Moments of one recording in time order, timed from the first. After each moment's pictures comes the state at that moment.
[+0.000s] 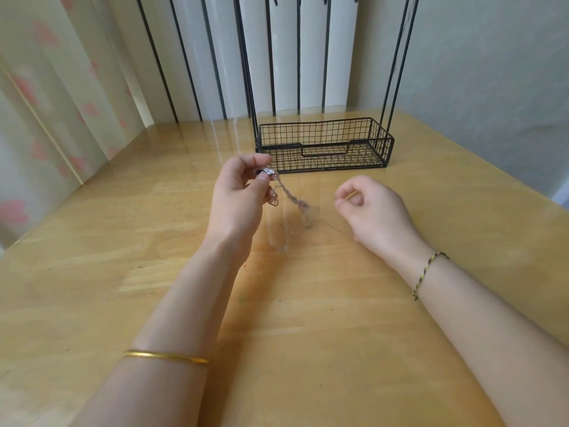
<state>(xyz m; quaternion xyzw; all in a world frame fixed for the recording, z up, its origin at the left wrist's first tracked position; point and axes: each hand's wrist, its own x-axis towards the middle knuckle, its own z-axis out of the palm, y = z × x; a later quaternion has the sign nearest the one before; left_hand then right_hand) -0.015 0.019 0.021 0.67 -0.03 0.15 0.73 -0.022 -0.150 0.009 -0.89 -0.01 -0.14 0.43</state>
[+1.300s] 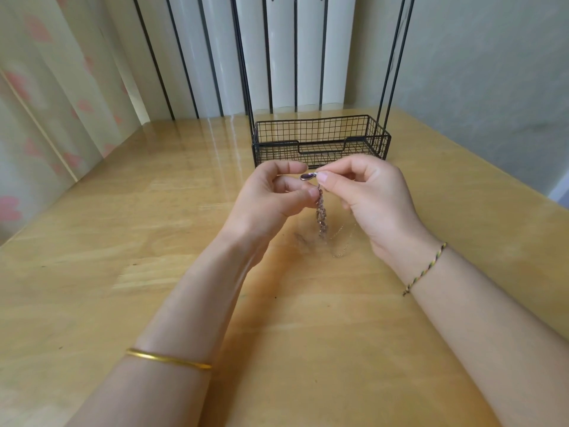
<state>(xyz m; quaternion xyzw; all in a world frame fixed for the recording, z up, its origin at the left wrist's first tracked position) -0.026 -0.001 0.027 0.67 -0.12 0.00 0.73 -0.034 -0.137 0.030 -0.73 -0.08 -0.18 0.65</state>
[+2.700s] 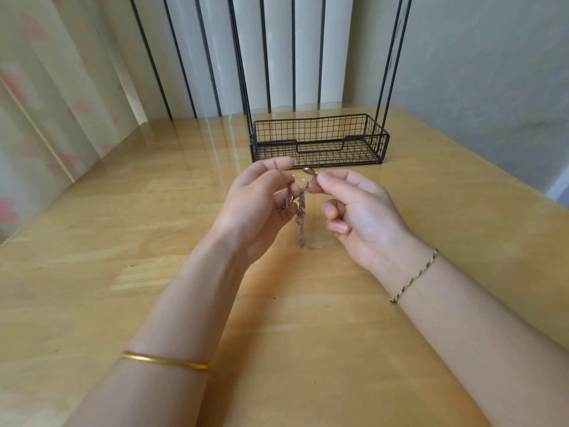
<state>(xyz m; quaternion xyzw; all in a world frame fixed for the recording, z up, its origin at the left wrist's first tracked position) -0.028 -0.002 0.035 0.55 -0.04 -0.03 0.83 -0.038 -0.125 0.025 -0.56 0.02 -0.02 0.83</state>
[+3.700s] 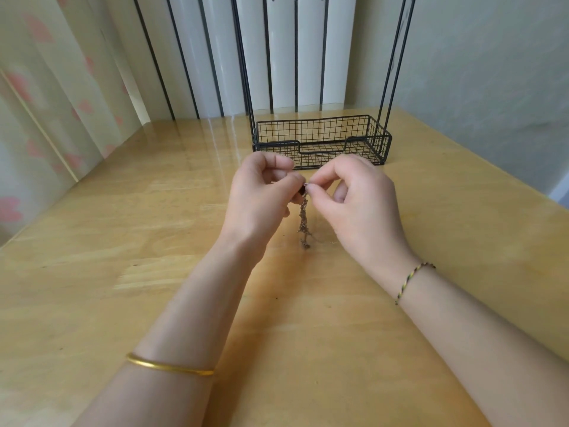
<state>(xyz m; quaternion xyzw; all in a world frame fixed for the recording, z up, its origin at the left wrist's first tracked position) -0.033 -0.002 0.036 0.72 -0.06 0.11 0.68 -0.042 -0.126 0.022 -0.84 -0.12 -0.33 0.42</state>
